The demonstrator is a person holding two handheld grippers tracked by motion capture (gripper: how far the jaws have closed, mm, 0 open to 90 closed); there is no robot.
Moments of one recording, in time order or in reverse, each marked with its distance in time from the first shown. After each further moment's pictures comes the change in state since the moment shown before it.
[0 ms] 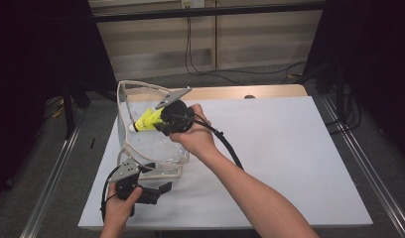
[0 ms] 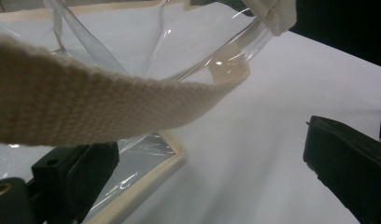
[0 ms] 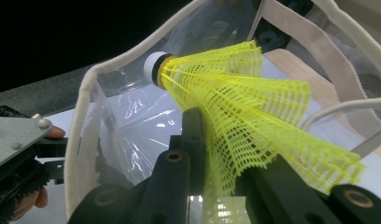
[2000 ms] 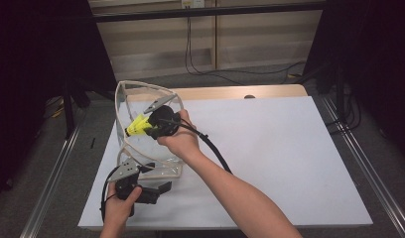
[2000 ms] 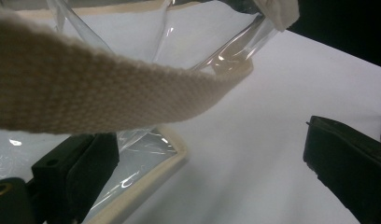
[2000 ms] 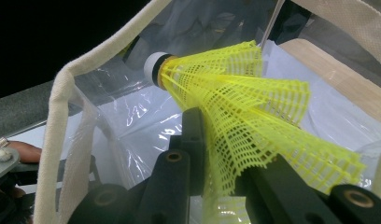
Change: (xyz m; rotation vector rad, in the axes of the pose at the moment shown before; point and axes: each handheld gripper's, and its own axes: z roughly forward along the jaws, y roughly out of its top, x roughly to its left) left arm 0.001 -0.001 0.000 -0.003 0.006 -0.007; right arm 0.007 -0.002 0.044 0.023 0.017 0.042
